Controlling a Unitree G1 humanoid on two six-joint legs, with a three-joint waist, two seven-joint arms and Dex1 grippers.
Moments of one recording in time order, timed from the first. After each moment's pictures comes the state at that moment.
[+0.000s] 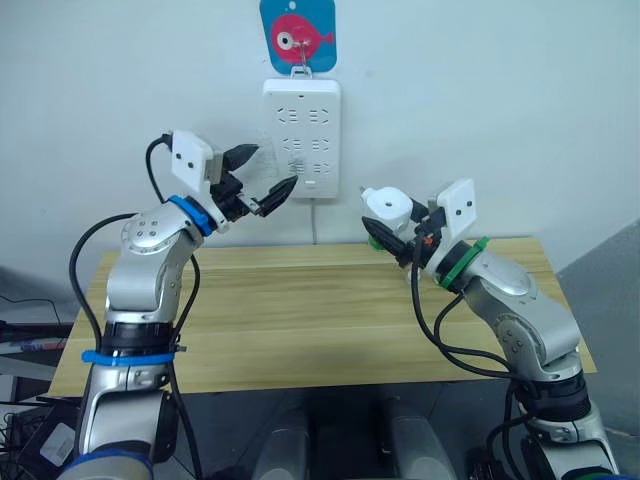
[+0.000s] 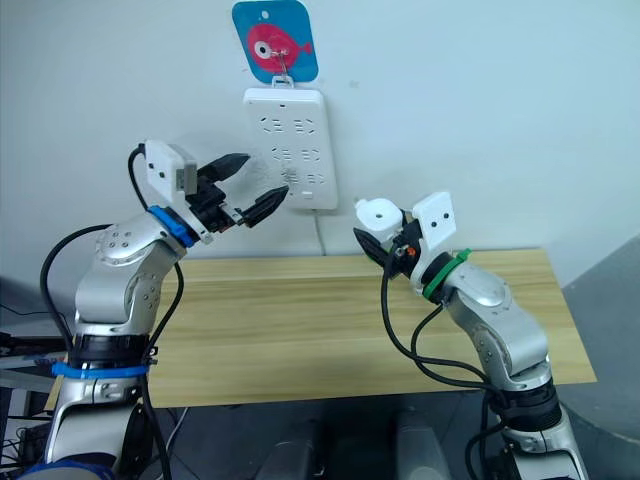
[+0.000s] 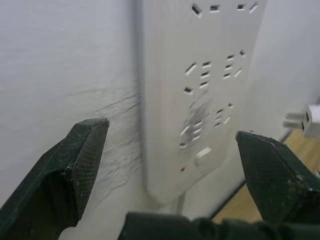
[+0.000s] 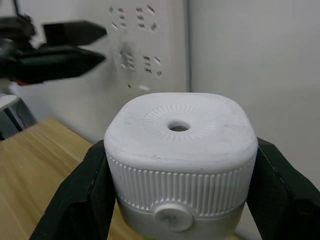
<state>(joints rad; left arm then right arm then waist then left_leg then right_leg) -0.67 0.51 0.10 0.14 -0.32 0.21 -0.73 -0.44 -0.35 0.07 -0.44 0.45 0.64 0.36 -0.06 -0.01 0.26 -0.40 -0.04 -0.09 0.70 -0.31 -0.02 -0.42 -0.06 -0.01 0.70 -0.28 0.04</state>
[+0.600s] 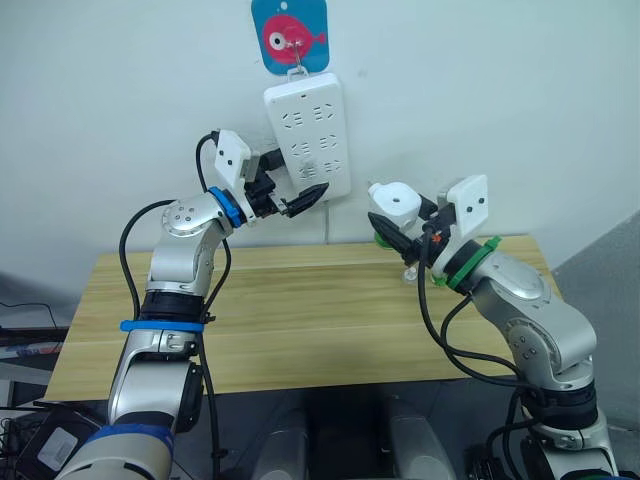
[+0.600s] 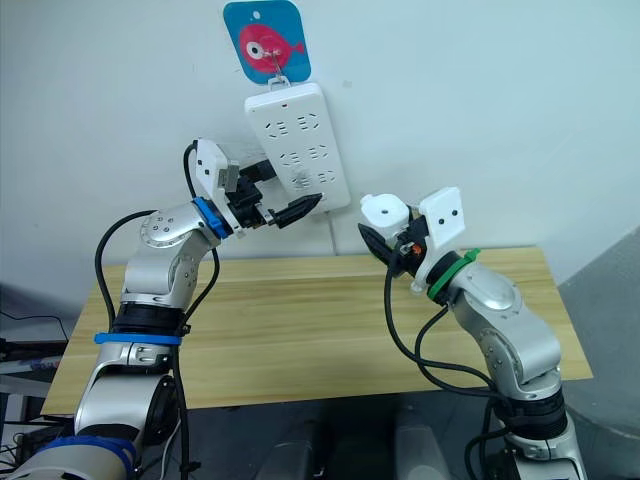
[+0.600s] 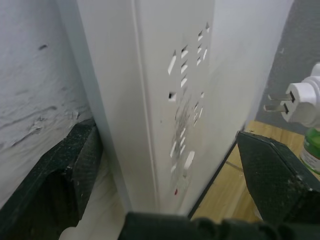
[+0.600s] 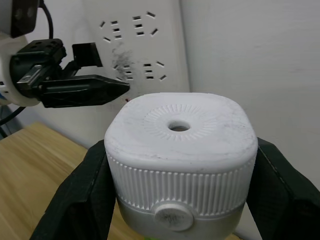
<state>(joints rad) -0.79 0.43 0.04 0.36 -0.29 0.09 -0.89 -0.42 -0.33 0.03 -0.53 0.46 0.73 0.31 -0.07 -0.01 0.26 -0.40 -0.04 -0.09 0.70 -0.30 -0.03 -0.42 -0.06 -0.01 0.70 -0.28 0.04</state>
